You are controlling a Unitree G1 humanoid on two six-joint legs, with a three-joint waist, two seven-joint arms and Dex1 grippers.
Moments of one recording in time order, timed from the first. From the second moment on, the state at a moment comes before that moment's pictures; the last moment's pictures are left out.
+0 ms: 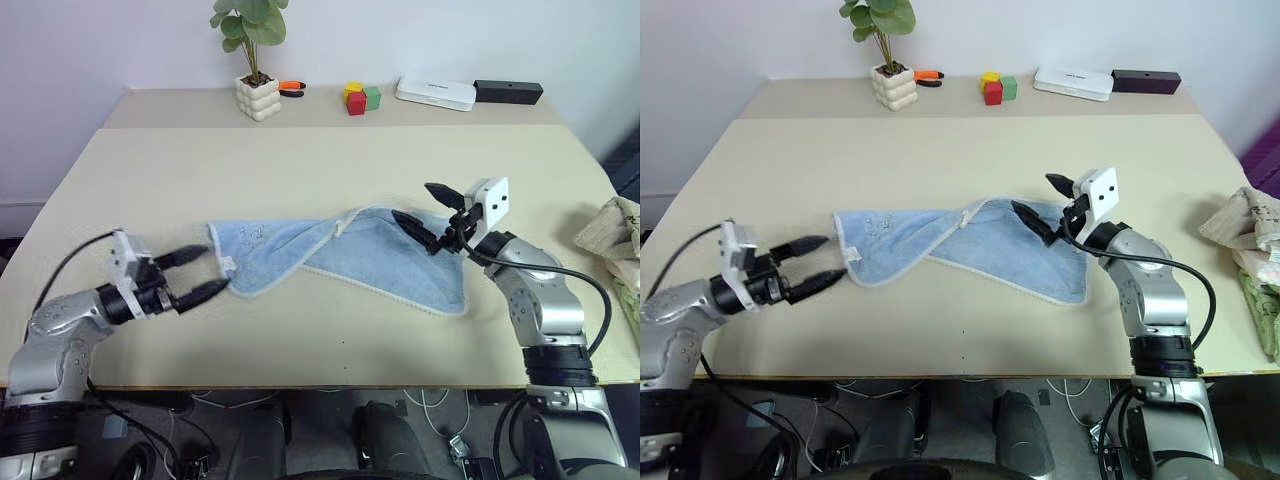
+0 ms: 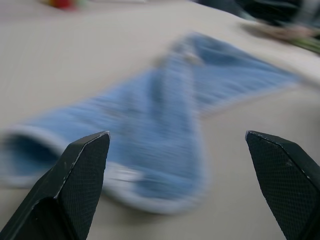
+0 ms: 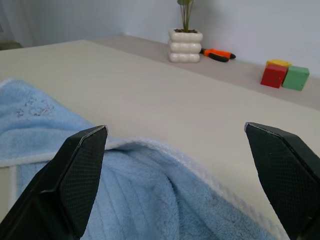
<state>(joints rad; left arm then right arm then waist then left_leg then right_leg) -0.06 0.69 0.22 -0.05 -0.59 0.30 -1.19 -0.38 -0.48 -0.14 0.05 0.37 0.19 0.74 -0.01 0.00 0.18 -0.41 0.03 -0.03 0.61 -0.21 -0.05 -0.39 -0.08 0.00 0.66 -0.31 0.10</state>
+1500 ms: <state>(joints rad) -0.58 0.68 -0.11 0.61 -0.20 -0.05 -1.42 -0.19 -0.37 -0.13 -0.12 0.33 0.10 0.54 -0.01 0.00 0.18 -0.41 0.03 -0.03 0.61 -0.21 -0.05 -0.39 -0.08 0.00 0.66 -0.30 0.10</state>
